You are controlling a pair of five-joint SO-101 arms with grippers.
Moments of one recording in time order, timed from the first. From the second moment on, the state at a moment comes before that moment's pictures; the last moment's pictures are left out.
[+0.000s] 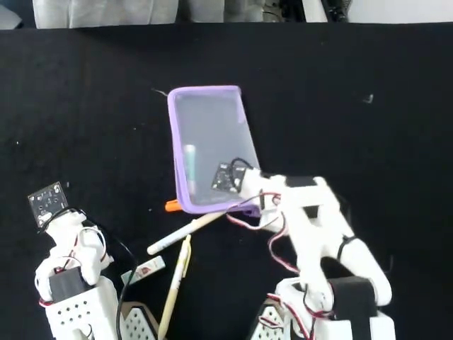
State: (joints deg) left arm -26.9 -103.9 96.7 72.7 4.5; right arm -5.0 -16.9 60.3 46.4 67.1
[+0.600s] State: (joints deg) left arm -26.9 -103.9 96.7 72.7 4.5; right arm 7.7 -15.9 27.1 70.5 66.9
